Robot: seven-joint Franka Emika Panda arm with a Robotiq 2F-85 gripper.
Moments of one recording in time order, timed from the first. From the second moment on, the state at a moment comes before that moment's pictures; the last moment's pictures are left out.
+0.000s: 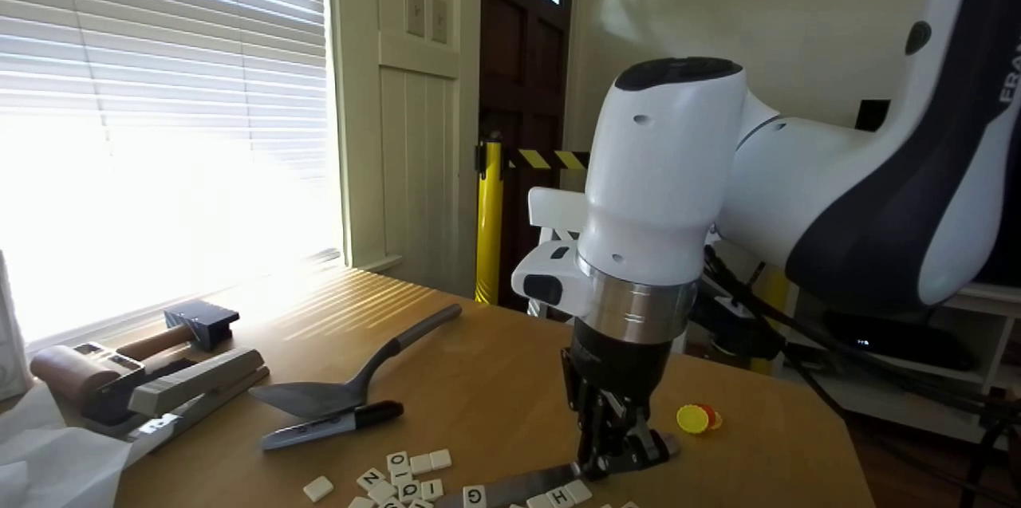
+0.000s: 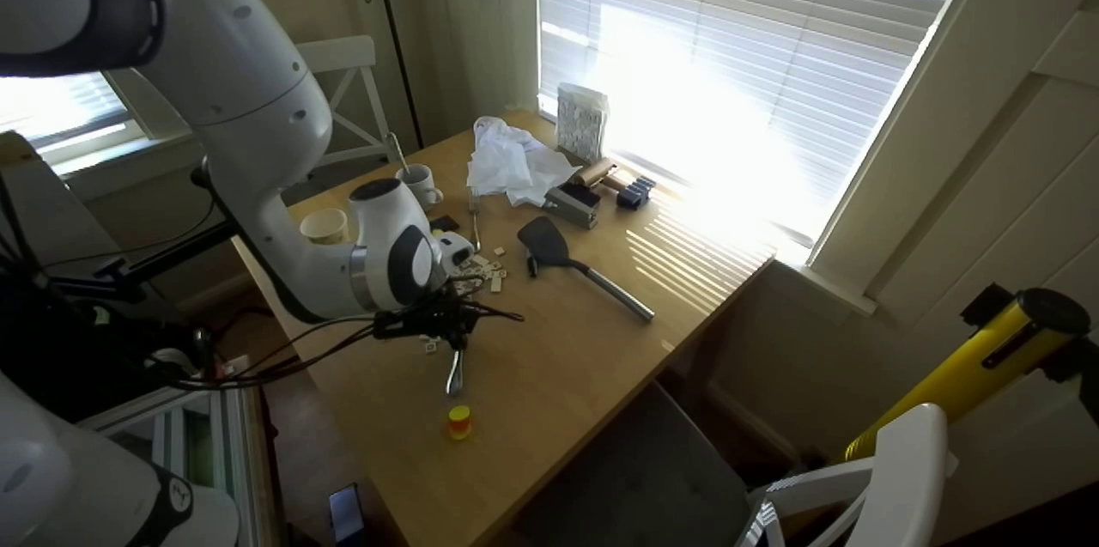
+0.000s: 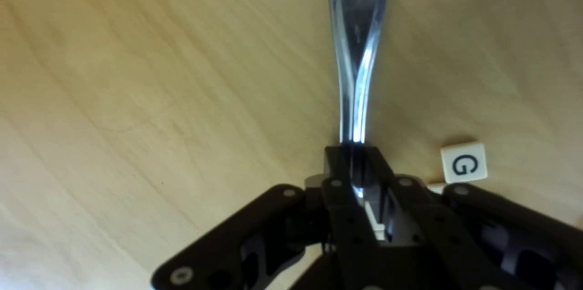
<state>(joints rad) 0.55 0.44 -0.27 -2.53 -0.76 3.06 0.03</state>
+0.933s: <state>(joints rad) 0.97 0.49 -0.70 -2.47 -0.88 3.07 0.24</state>
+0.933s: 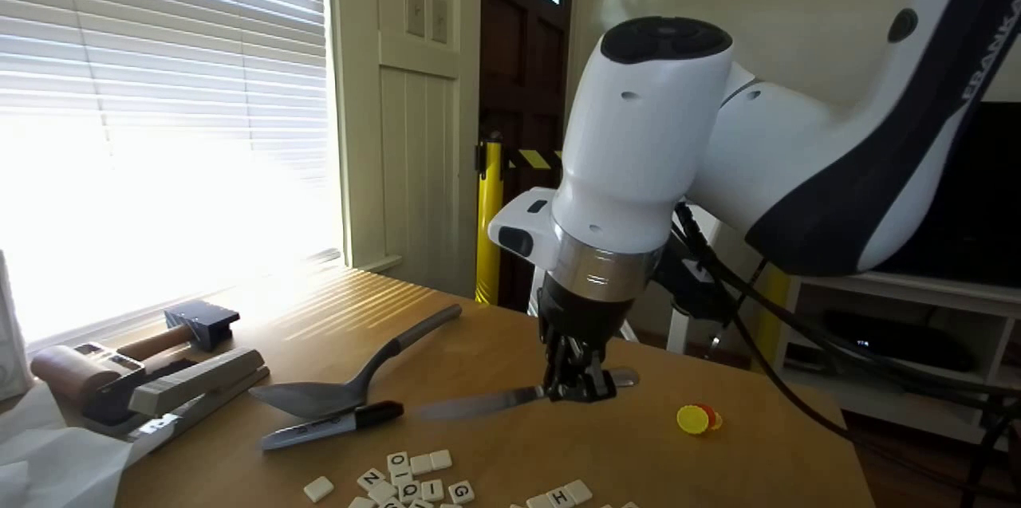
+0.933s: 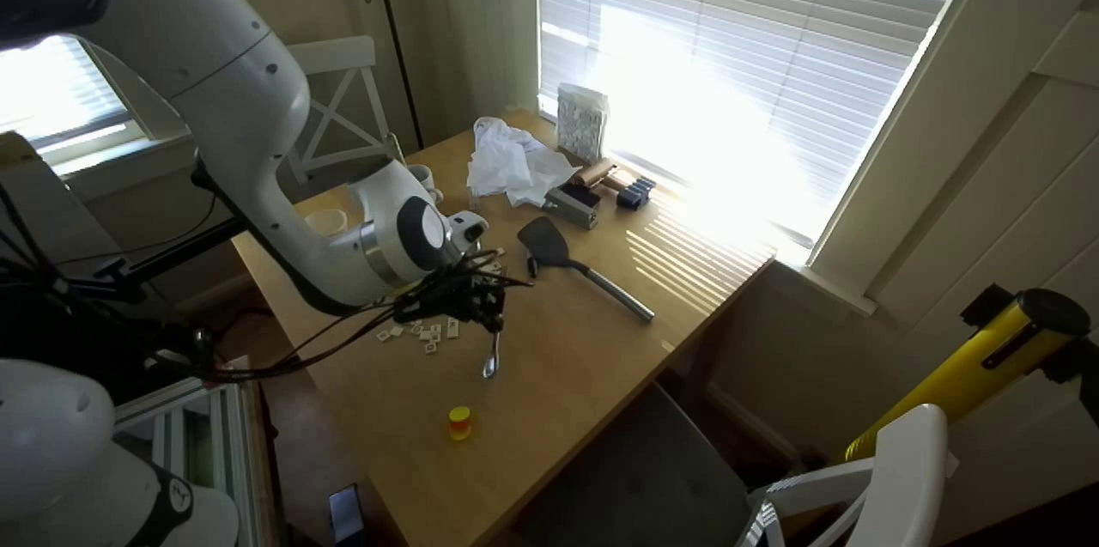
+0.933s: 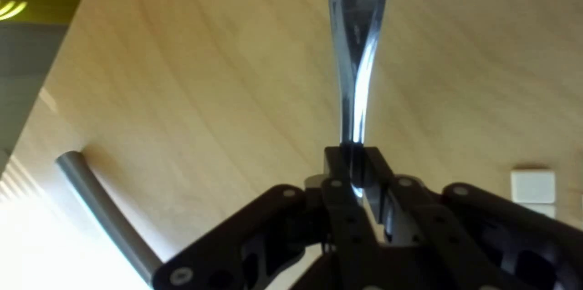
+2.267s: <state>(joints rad) 1.41 0.85 -0.95 -2.44 -0.72 3.14 0.34</state>
